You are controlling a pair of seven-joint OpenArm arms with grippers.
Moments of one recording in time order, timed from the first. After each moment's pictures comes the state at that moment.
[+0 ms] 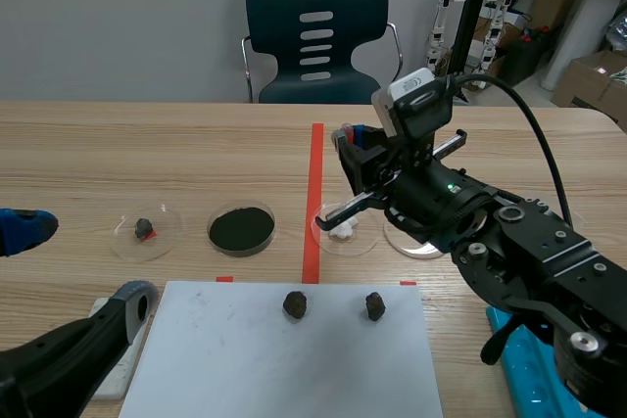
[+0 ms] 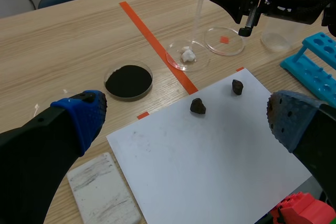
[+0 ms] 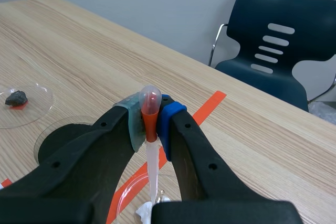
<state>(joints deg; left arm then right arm) 58.9 -27.8 -11.0 125.3 -18.6 -23.8 -9.7 3.2 14.3 -22.0 73.3 2.4 14.8 22.1</state>
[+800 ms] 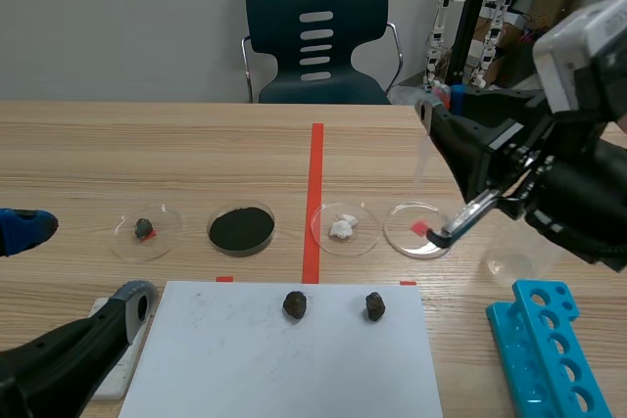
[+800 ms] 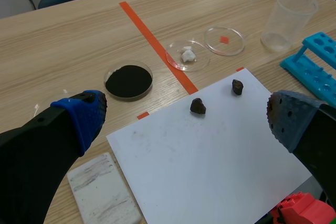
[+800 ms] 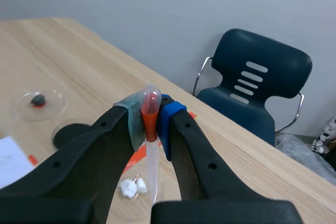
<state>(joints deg) 58.9 -27.8 -11.0 125.3 -18.6 -23.8 -9.7 -20.8 26.7 -3.3 105.0 4.0 24.9 21.8</state>
